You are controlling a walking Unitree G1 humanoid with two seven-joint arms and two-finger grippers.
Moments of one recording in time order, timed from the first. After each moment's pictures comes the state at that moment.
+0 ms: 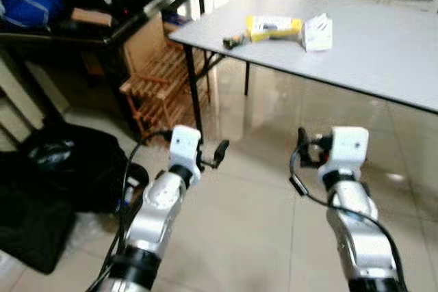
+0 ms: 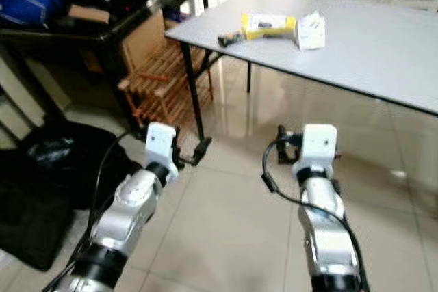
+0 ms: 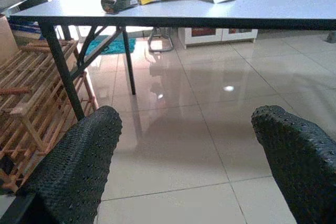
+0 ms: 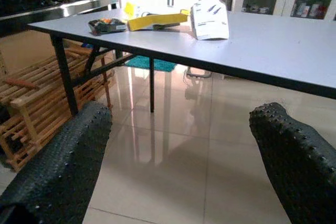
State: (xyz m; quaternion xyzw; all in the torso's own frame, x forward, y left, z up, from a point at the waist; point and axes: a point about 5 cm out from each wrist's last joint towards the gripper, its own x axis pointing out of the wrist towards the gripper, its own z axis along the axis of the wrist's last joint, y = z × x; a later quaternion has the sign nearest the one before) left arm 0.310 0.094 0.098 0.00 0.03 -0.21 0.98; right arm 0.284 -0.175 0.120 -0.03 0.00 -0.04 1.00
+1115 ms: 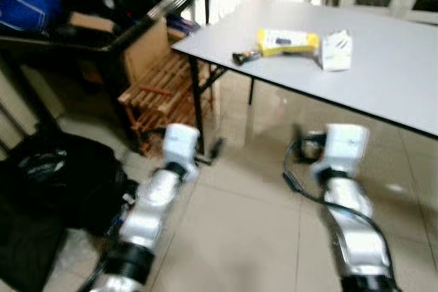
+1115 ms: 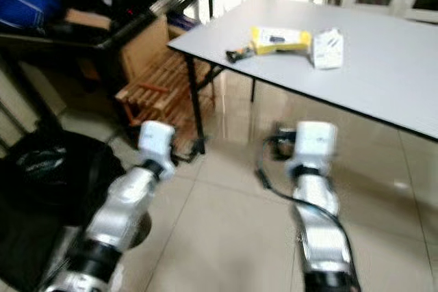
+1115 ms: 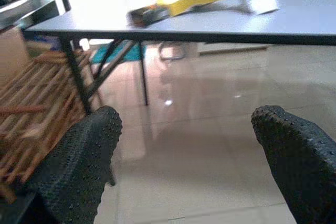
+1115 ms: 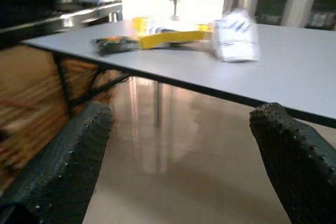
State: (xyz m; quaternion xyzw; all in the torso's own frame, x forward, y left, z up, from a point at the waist) left arm 0.315 0.107 0.098 0.01 0.02 -0.19 0.98; right arm 0.289 -0.160 0.126 -0.02 -0.01 -0.03 1.00
